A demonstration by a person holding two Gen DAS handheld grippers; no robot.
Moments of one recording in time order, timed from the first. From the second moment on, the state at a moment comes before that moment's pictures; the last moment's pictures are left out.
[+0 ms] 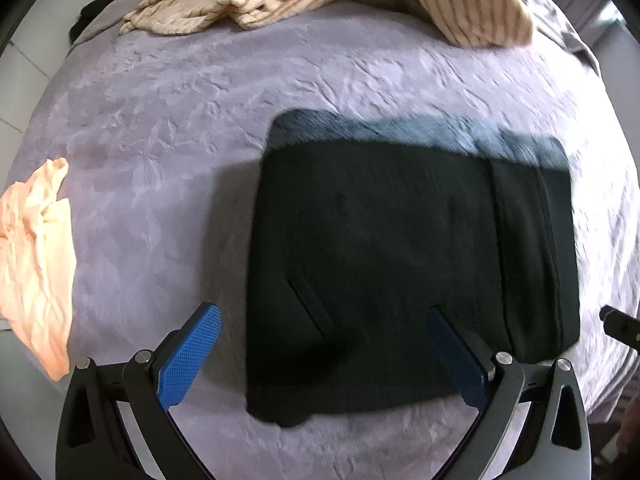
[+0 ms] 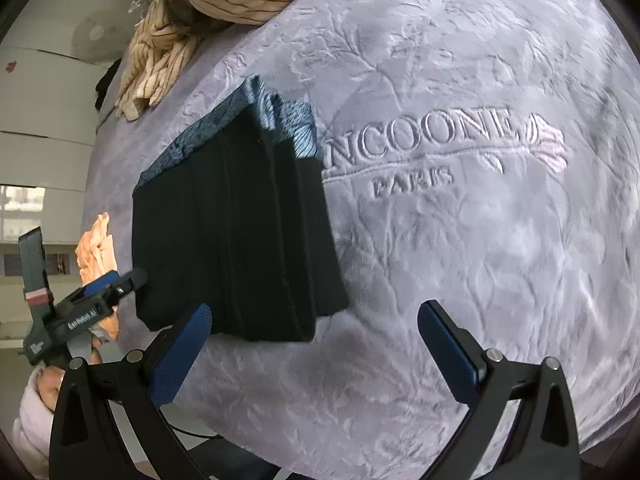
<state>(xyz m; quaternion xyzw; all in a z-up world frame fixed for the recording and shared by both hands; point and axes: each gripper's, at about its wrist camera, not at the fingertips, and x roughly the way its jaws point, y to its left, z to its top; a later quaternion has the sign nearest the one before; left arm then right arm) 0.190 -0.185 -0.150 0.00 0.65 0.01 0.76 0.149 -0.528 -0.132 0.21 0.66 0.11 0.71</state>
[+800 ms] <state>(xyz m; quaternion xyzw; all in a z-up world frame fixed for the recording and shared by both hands) 0.231 -0.152 -0.228 -0.16 0.64 -0.15 0.73 0.224 -0.513 -0.227 0.36 0.64 0.26 0.62</state>
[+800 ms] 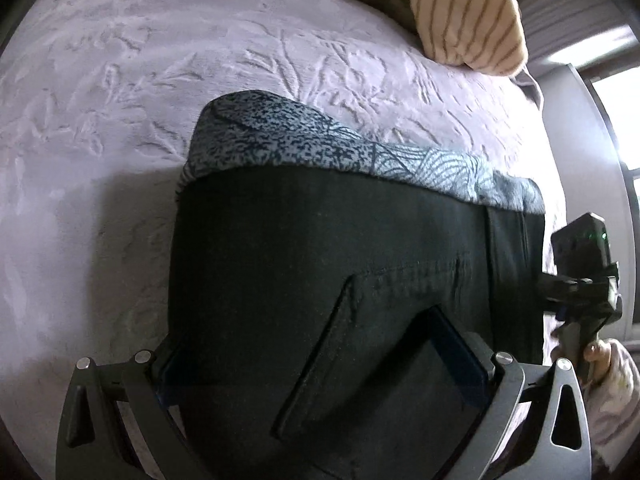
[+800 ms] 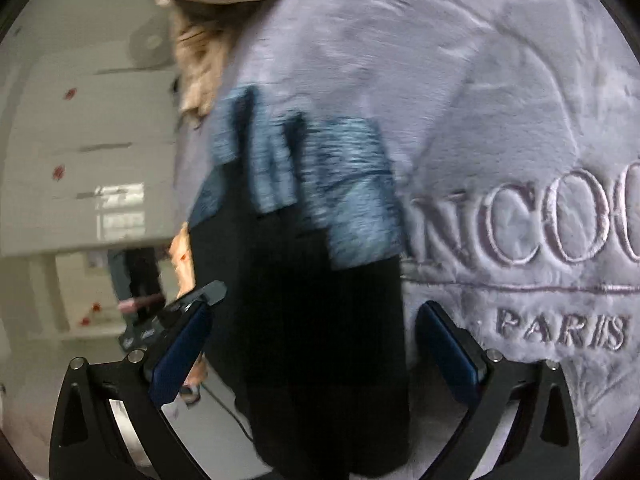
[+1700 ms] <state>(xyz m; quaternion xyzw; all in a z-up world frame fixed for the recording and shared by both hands) 0.098 -0.011 -0.090 -0.14 0.59 -0.20 0.77 0.082 -0.405 -0.112 0.46 0.57 0.26 0.63</state>
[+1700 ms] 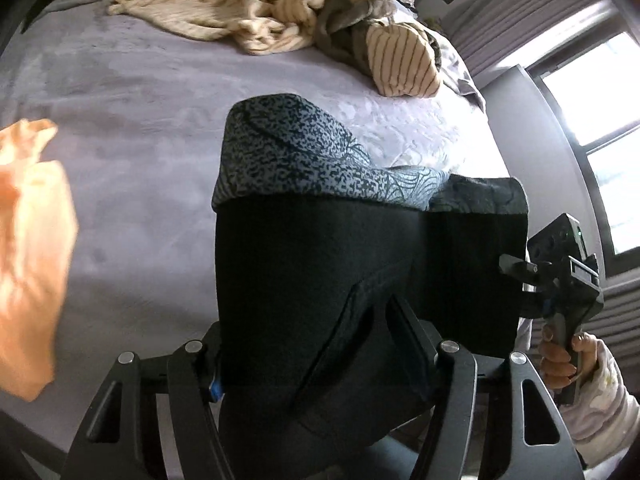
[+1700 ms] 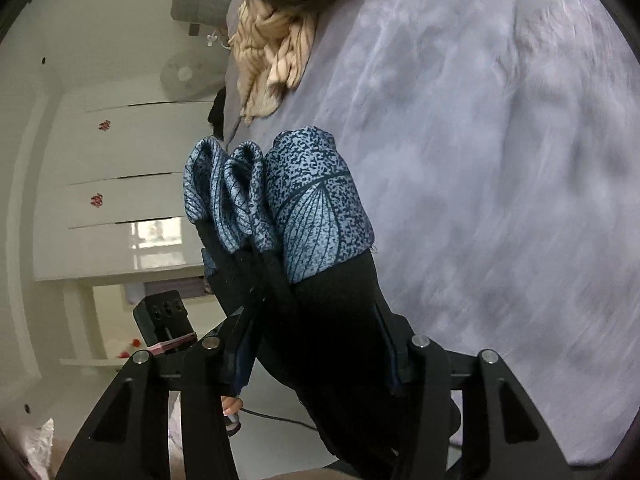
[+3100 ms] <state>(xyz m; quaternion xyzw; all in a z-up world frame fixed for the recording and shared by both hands) 0.049 0.000 -0.116 0.03 0.60 -0.01 0.80 0.027 -0.288 -0.100 0.14 0.65 0.10 0.74</state>
